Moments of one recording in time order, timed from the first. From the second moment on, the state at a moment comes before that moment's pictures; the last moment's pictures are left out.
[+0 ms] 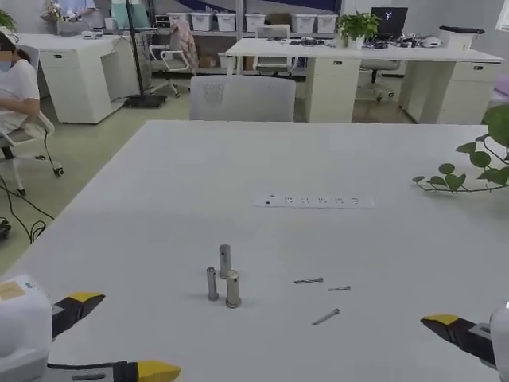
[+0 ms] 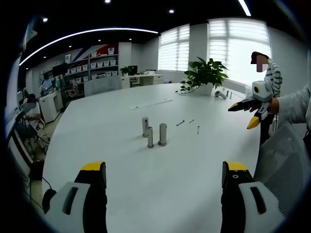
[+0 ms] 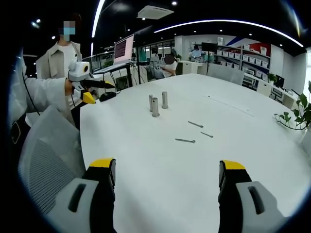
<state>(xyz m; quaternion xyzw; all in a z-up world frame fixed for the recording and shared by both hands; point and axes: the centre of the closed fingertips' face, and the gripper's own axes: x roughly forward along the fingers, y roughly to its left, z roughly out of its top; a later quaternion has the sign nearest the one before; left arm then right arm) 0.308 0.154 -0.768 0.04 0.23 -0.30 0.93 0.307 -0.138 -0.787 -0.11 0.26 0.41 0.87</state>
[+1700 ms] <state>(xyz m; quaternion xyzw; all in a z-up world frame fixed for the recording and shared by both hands) 0.396 0.129 -0.813 0.07 0.21 -0.37 0.90 0.317 -0.133 -0.791 -0.12 0.28 0.40 0.87</state>
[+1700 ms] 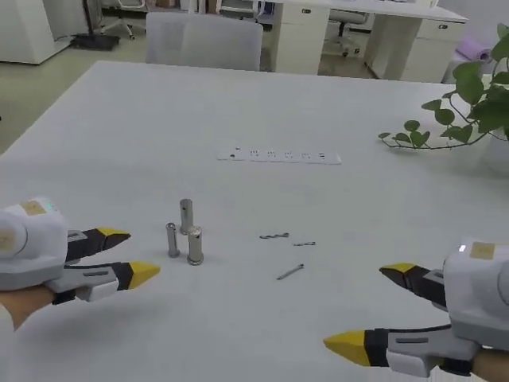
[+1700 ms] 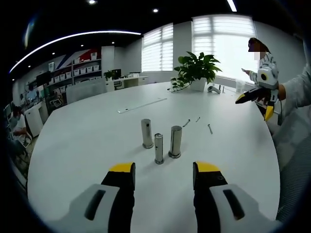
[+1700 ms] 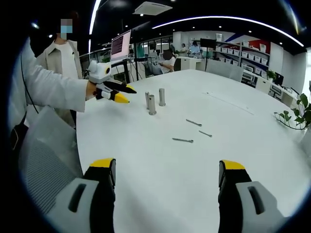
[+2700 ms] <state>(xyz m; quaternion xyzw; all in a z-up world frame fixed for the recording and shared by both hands) 0.438 0.102 -0.841 0.08 0.19 -0.37 0.91 0.321 -0.128 -0.801 -0.11 0.30 0.39 0.86</state>
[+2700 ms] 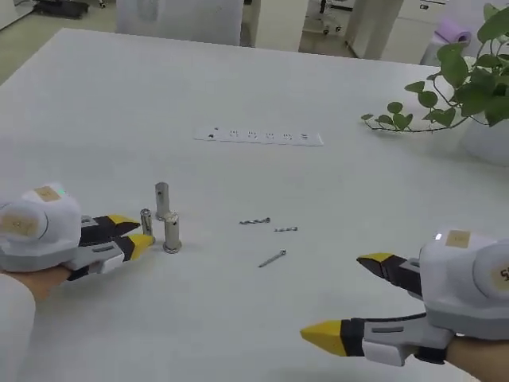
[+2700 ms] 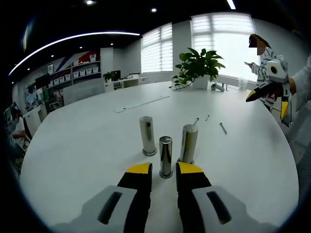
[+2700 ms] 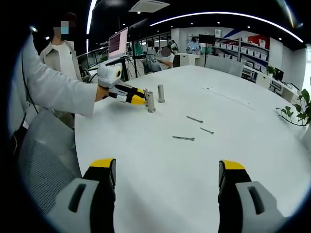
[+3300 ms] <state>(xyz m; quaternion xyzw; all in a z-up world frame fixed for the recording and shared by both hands) 0.444 0.095 -0.846 0.08 0.20 -0.36 0.91 0.322 -0.129 -0.803 -0.11 0.30 0.39 0.86</state>
